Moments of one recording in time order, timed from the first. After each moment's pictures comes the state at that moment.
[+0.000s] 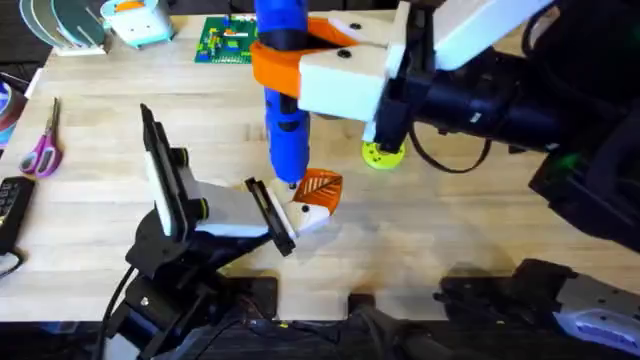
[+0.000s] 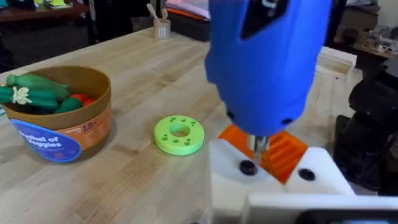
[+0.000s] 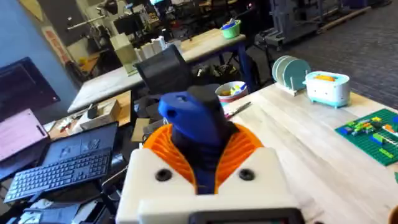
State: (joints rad) left arm -0.50 0.01 0.01 -0.05 0.56 -0.09; right arm 0.82 1.04 0.82 0.31 -0.44 0.32
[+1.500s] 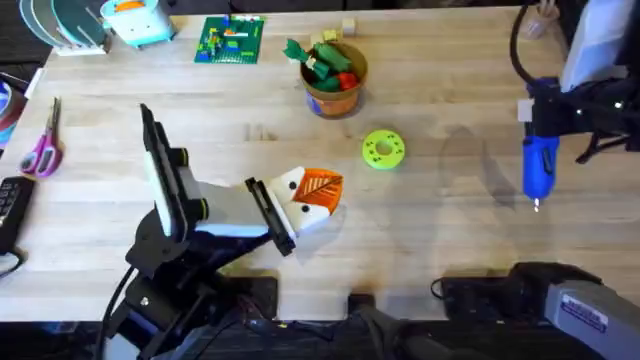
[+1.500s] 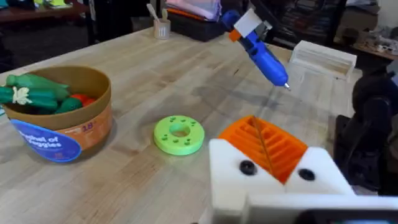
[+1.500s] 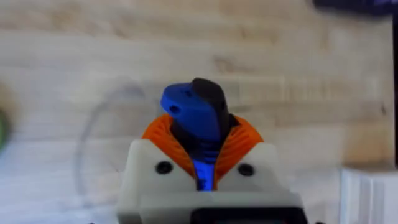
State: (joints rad) left arm -0.50 0.01 0.01 -0.05 0.56 -0.09; right arm -0.07 1.06 0.84 -0.68 0.24 -0.21
